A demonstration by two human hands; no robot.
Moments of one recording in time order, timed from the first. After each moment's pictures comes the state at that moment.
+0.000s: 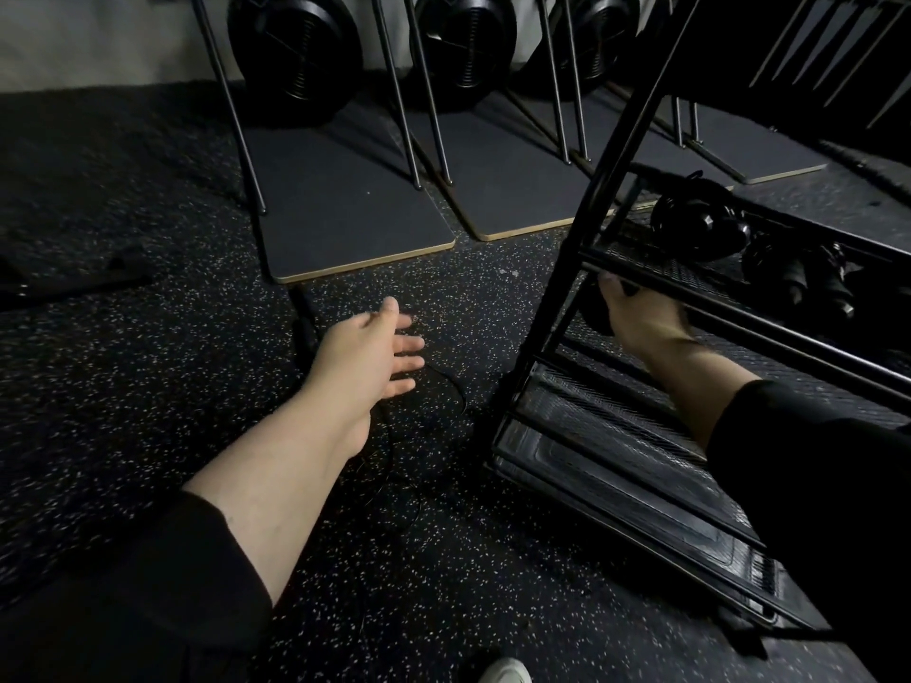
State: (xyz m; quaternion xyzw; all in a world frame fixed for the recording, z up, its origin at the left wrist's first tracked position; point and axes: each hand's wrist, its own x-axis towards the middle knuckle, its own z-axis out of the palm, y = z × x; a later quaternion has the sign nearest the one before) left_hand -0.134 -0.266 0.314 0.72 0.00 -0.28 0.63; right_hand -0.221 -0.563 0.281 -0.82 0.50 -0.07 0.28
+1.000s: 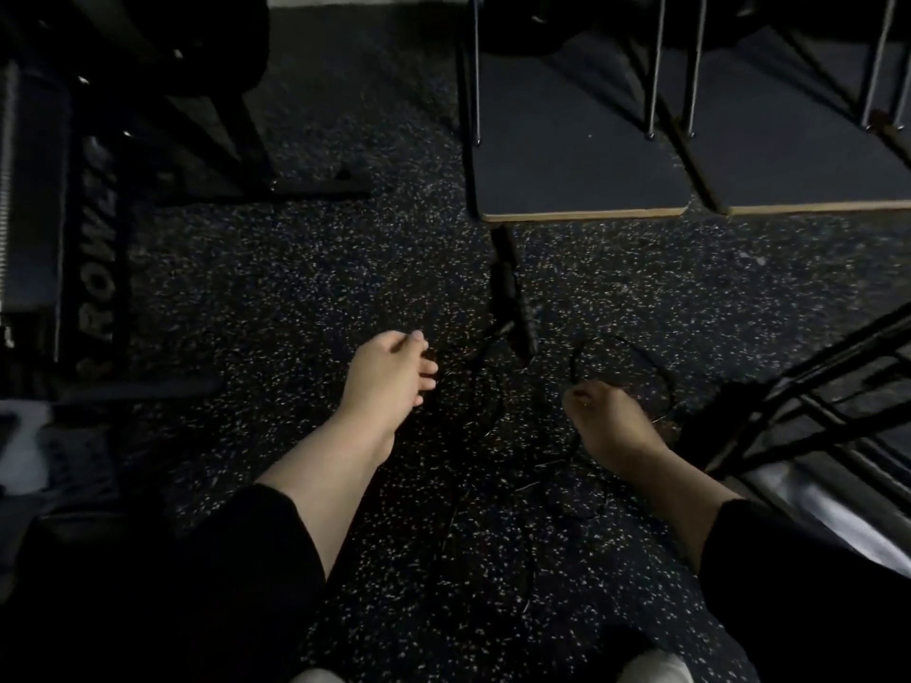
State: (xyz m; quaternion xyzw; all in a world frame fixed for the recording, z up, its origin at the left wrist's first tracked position) left_hand -0.023 -0.023 0.159 0.78 0.14 -0.16 0.59; right_hand -0.100 -0.273 0.096 -0.89 0.20 0.15 0.38
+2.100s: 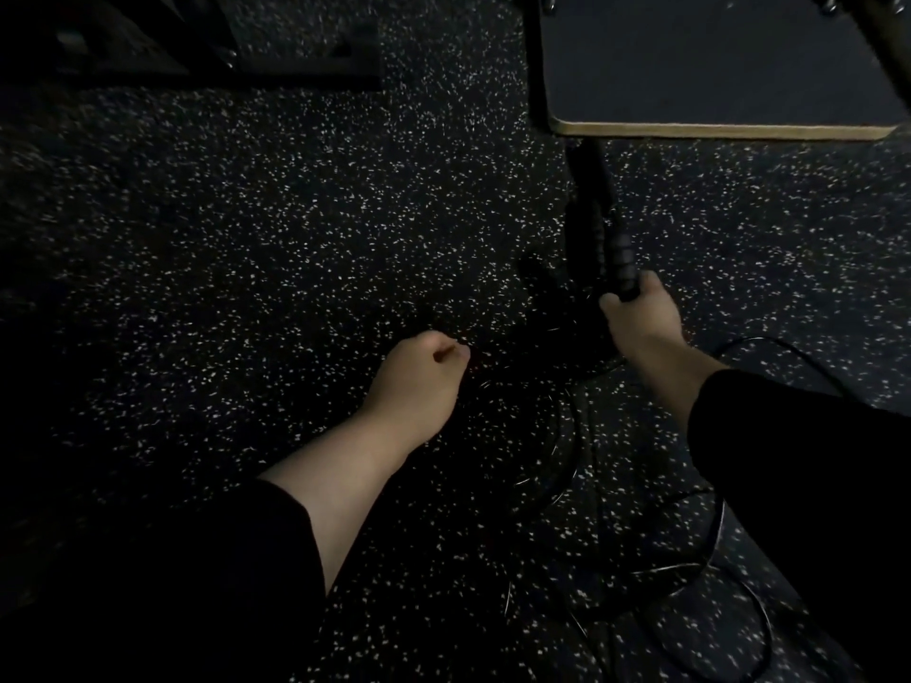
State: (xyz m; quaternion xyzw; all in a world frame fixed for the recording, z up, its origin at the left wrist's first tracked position) left_hand 0.131 -0.022 -0.079 0.86 0.07 -0.24 0.45; right_hand 0.186 -0.294 -0.174 -0.85 0.36 0.02 0.39
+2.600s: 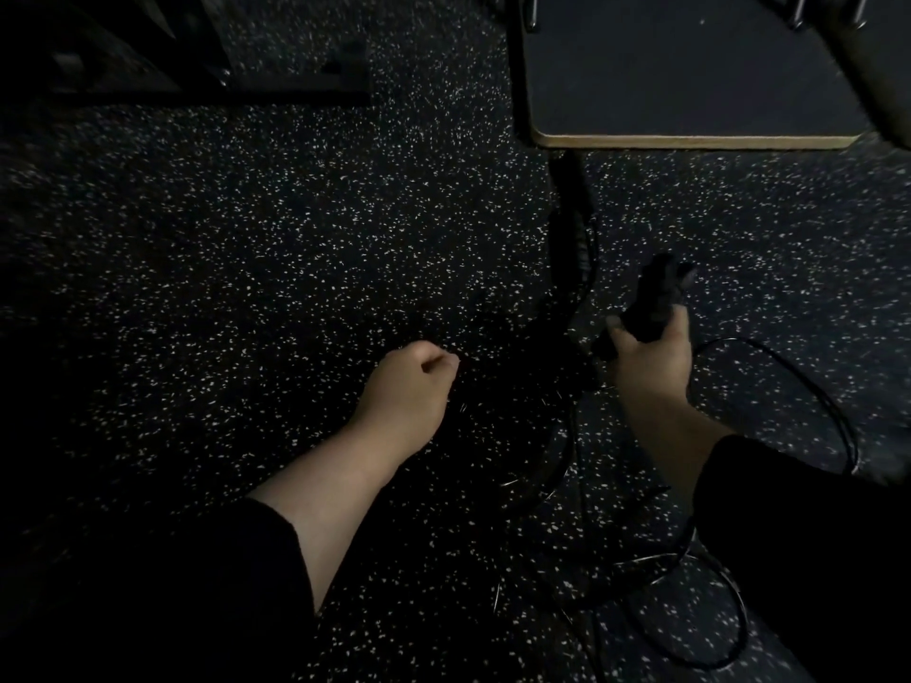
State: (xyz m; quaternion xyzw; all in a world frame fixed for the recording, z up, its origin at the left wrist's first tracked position) left_hand 0.118 -0.024 -0.055 0.85 0.08 -0.25 0.46; right_hand 0.119 -0.279 -0.143 -0.75 0.38 -0.14 0.52
